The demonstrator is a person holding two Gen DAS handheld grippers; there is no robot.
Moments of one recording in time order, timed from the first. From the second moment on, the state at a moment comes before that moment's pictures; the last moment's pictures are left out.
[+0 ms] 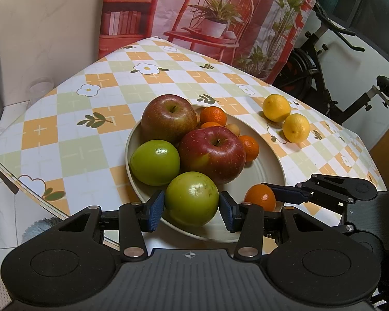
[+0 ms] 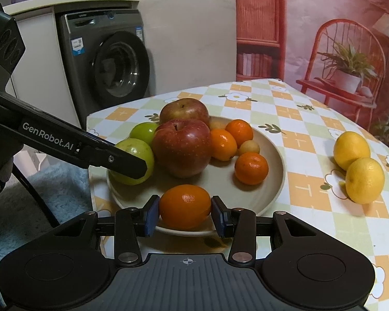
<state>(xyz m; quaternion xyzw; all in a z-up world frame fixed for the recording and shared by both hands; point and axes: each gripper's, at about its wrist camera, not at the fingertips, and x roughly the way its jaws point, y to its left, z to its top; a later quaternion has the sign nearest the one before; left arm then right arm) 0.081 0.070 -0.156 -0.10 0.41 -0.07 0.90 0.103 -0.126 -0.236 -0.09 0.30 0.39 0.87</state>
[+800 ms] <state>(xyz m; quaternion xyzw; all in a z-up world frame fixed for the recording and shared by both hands) 0.080 0.071 -0.152 -0.11 0.41 -0.07 0.90 0.098 -0.138 -0.232 -0.07 0.28 0.38 0.88</state>
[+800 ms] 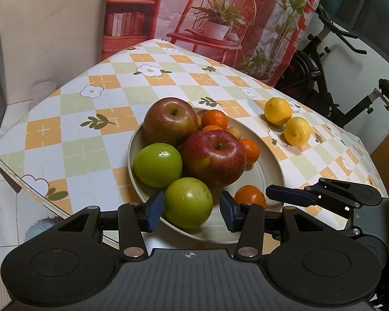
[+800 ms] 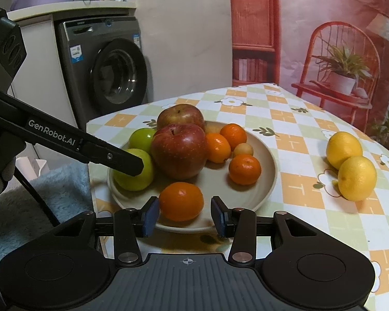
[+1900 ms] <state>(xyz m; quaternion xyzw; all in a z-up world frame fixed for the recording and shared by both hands) 0.102 0.045 -0.103 -0.06 0.34 -0.08 0.93 0.126 -0.217 -0.221 0.01 0.23 0.27 0.93</state>
